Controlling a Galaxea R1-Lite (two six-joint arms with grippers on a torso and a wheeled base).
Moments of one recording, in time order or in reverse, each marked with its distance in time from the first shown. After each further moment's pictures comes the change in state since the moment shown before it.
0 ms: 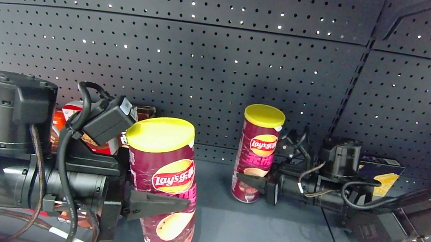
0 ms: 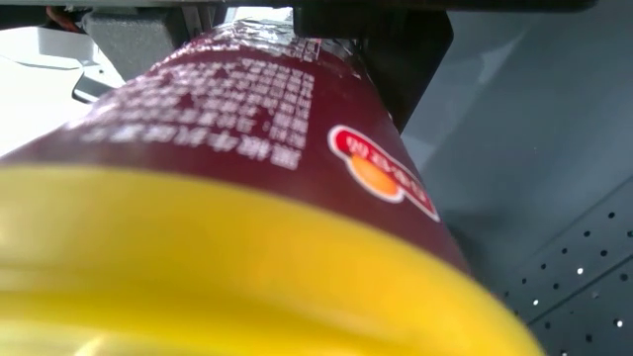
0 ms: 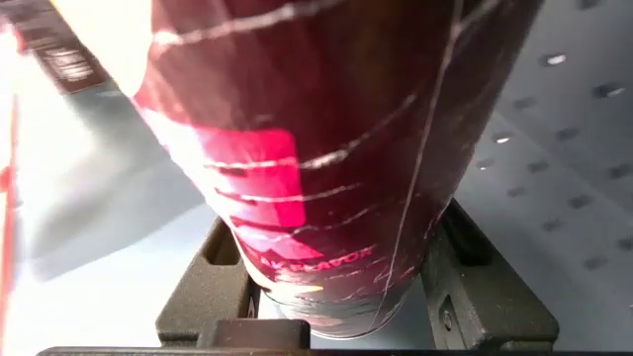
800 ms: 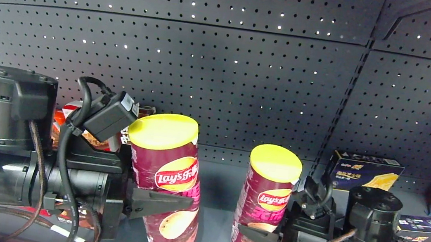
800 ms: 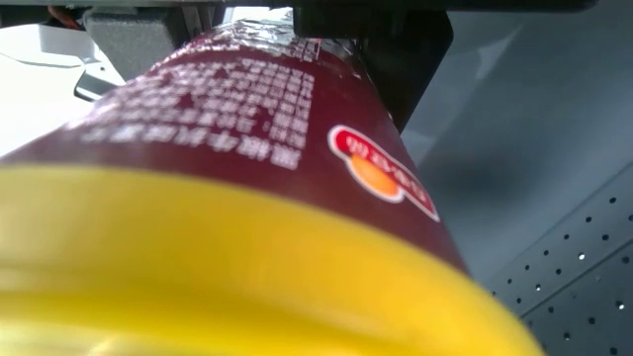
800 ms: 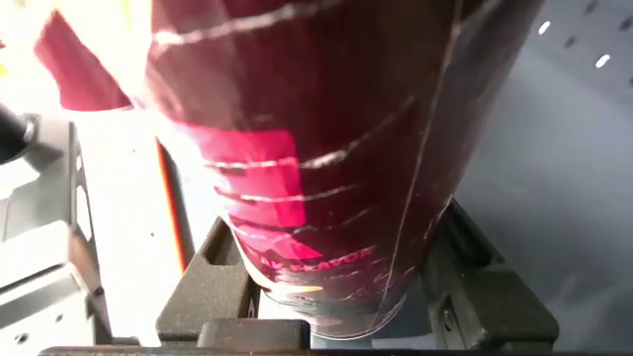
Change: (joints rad) left arm -0.016 -0.001 -0.021 0.005 0.003 0.000; right arm 0.117 -0.119 0.447 -0.331 -0.039 0.047
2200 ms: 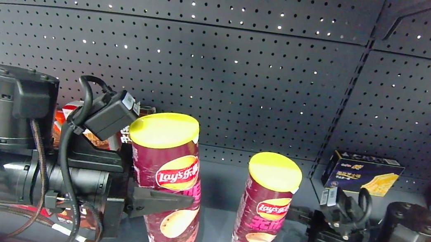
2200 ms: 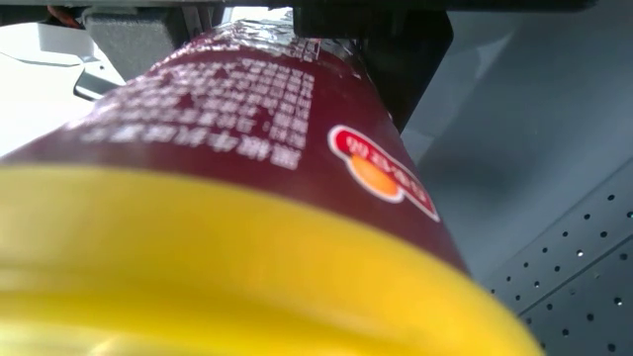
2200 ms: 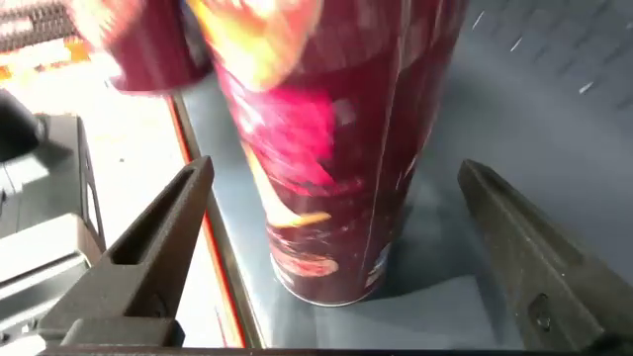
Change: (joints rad) left arm 0.001 0.003 -0.006 0.001 0.001 0.000; right arm -0.005 -0.119 0.148 -0.102 -0.029 -0.007
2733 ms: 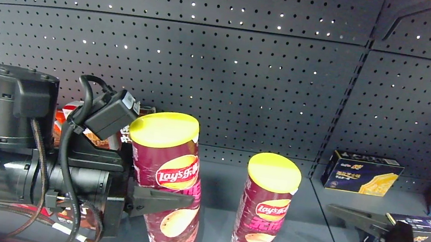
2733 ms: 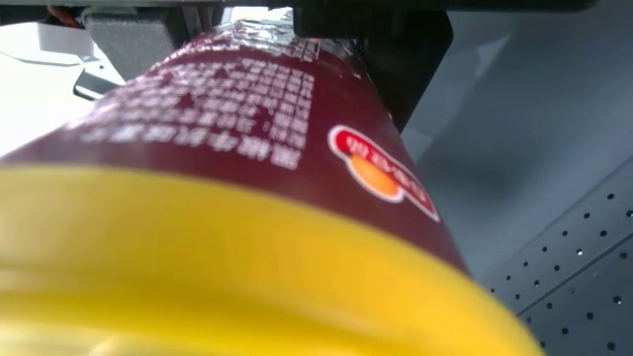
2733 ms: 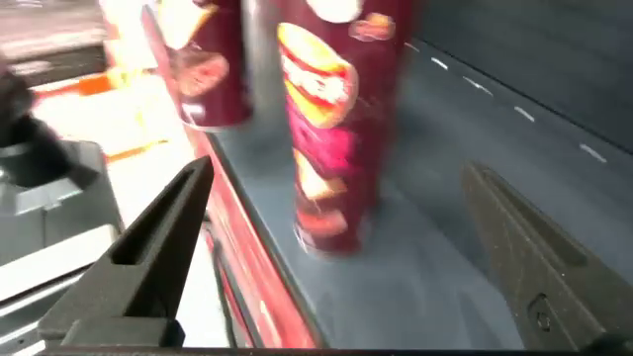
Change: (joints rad) left arm 0.000 0.001 -0.002 -0.001 -0.003 0.000; right arm -0.036 -0.515 0.034 0.402 -0.069 0.000
